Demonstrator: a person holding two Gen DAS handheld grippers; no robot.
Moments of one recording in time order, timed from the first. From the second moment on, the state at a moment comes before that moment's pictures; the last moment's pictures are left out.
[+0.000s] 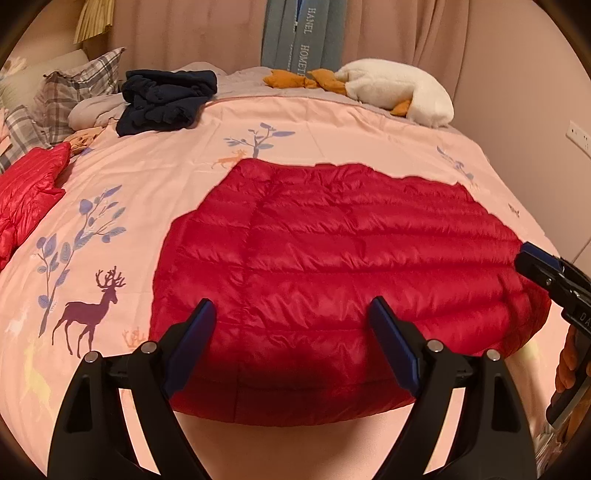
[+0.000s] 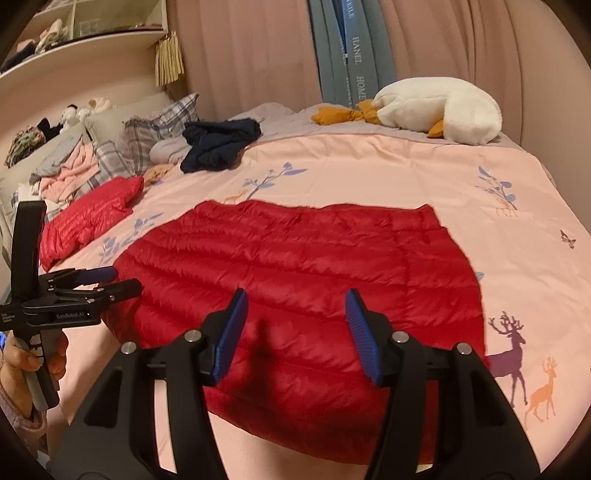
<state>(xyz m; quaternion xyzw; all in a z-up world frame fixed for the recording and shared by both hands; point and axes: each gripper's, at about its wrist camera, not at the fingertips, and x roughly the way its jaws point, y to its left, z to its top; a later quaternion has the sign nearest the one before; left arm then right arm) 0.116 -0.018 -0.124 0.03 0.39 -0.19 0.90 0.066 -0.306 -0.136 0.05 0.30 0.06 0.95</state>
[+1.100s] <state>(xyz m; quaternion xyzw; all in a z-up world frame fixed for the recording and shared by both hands) 0.099 -0.022 -0.153 0.06 0.40 -0.20 0.89 0.061 -0.280 -0.185 0.01 0.36 0.08 0.93</state>
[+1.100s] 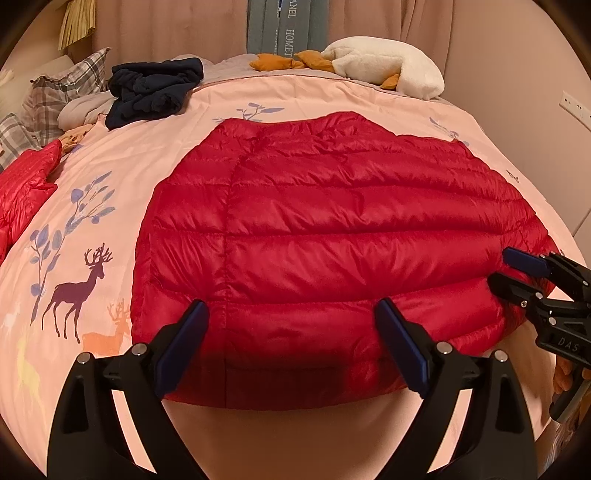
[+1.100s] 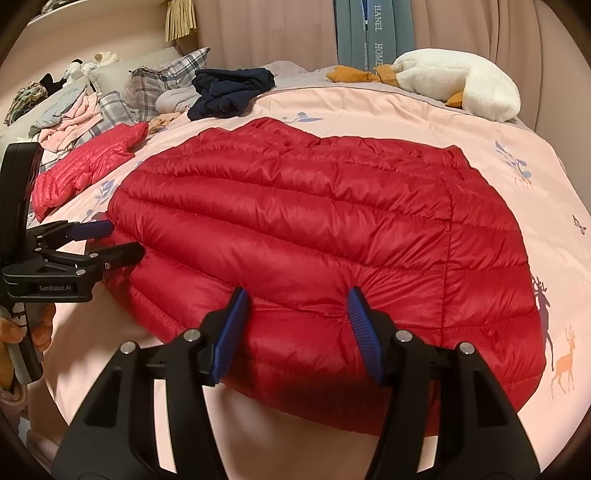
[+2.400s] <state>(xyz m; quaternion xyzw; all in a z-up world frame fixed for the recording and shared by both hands) 0.205 -0.039 -0.146 0.07 0.41 -0.22 0.88 0.182 -0.280 -0.179 0.01 0.40 0.04 0.91</state>
